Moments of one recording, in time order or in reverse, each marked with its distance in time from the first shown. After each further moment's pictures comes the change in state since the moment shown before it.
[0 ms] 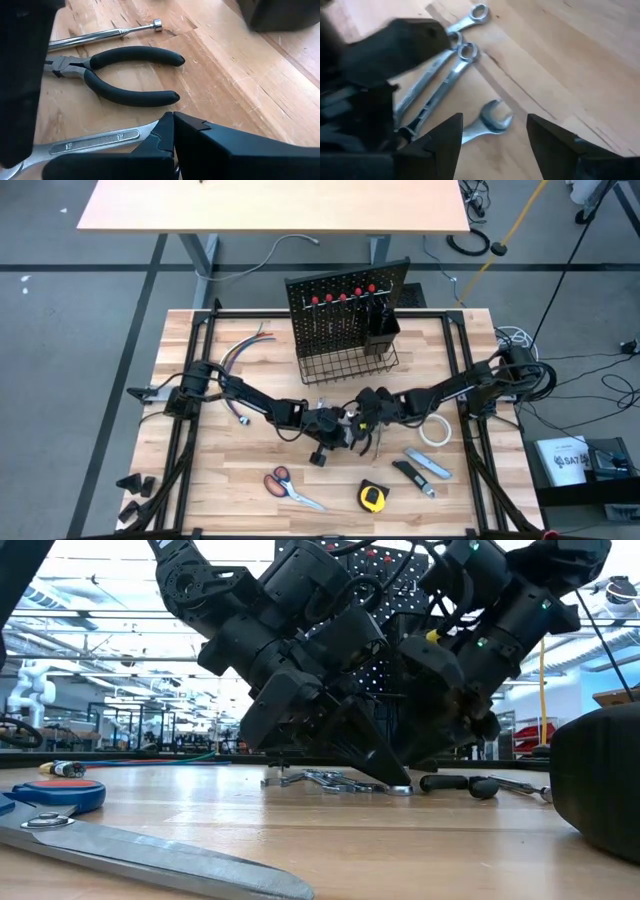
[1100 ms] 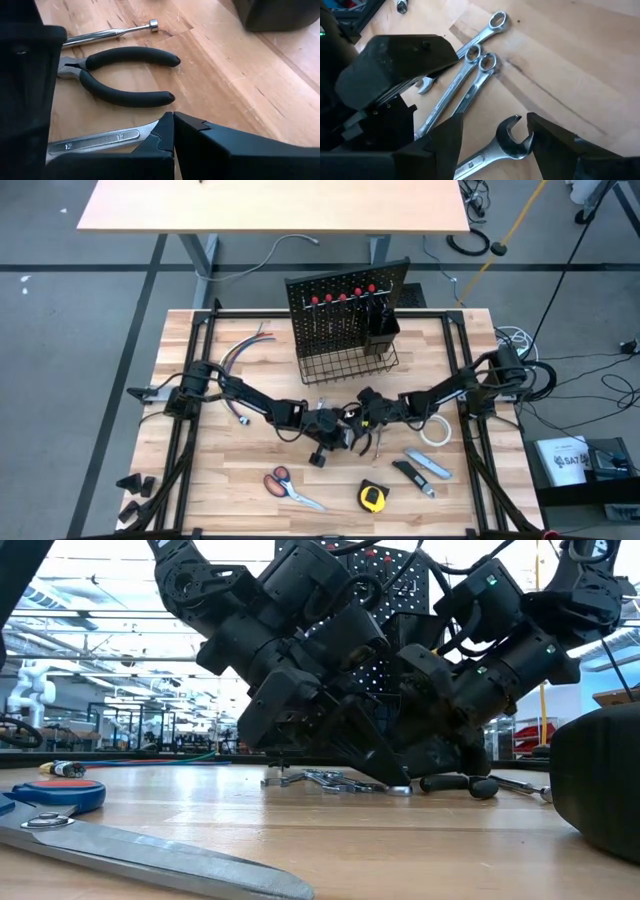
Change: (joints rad) left arm -0.002 0.000 0.000 -0.001 0.001 -0.002; right arm -0.002 0.120 -0.163 0.507 -0.108 0.096
